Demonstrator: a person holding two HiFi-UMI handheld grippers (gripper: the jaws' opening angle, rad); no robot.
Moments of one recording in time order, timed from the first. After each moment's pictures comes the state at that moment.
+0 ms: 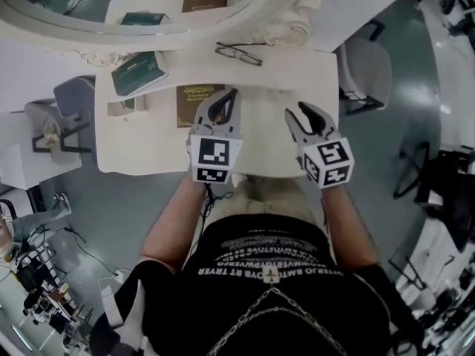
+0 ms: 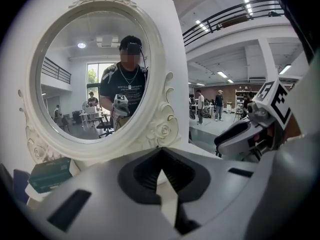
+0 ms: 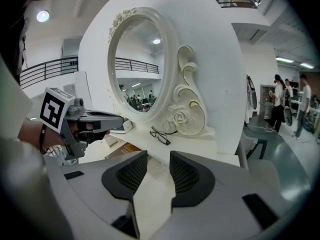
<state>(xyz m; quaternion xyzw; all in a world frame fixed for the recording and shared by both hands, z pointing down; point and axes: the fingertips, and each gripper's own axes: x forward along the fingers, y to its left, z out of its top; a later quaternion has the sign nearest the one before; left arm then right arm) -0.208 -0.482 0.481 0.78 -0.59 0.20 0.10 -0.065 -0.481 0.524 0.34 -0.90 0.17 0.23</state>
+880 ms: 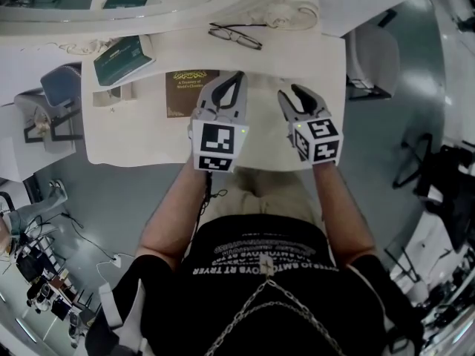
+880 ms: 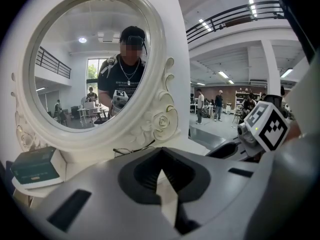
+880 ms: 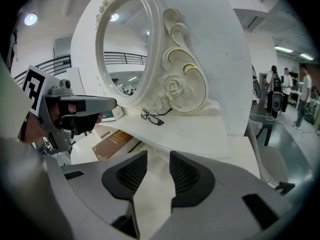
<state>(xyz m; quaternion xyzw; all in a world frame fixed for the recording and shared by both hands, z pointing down) -0.194 -0.510 0.523 0.78 -0.58 0.20 0.12 -0.080 -0.509 0.614 0.34 -0.88 0.21 0.26</state>
